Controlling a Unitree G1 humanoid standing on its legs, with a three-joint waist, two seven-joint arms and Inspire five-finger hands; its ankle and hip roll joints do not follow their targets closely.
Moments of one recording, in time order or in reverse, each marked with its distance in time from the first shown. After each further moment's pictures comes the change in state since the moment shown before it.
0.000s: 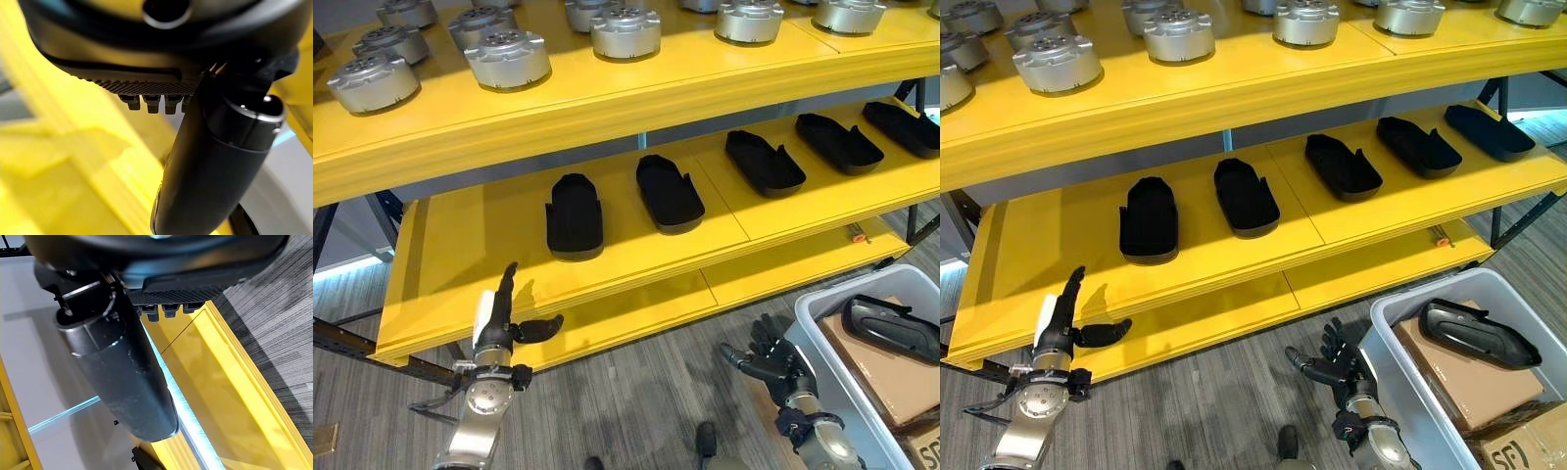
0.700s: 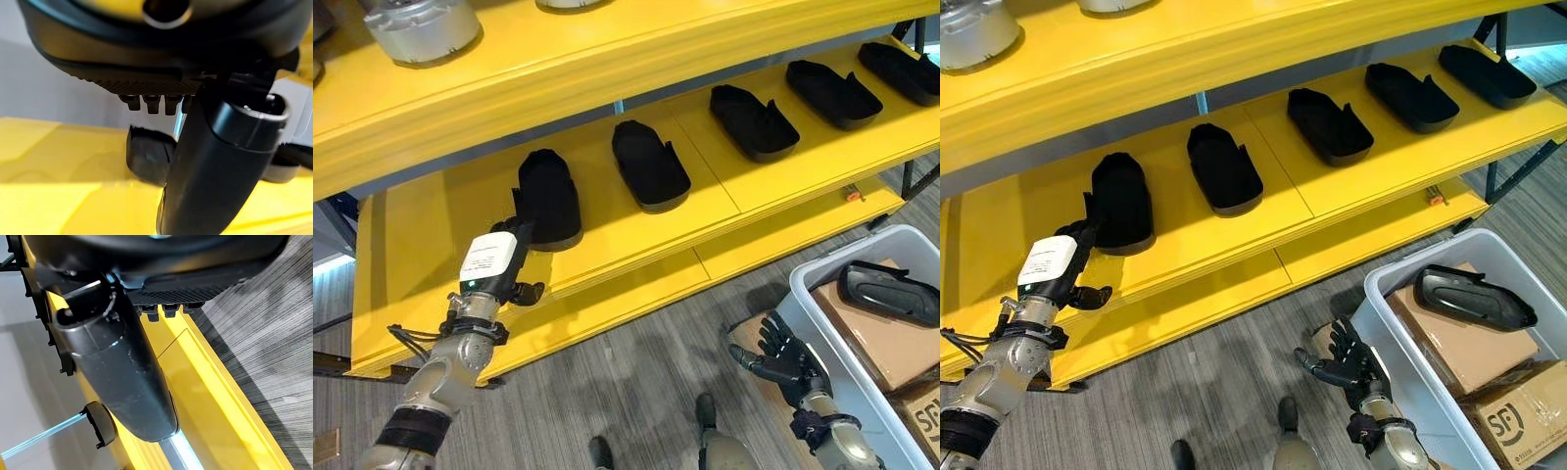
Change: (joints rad) left arm -0.250 0.250 -0.186 0.133 0.390 -0.052 0.001; right arm 0.016 -0.080 0.001 0.000 0.039 -0.024 0.039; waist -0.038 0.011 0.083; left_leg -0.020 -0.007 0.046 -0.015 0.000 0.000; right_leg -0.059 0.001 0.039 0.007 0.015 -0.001
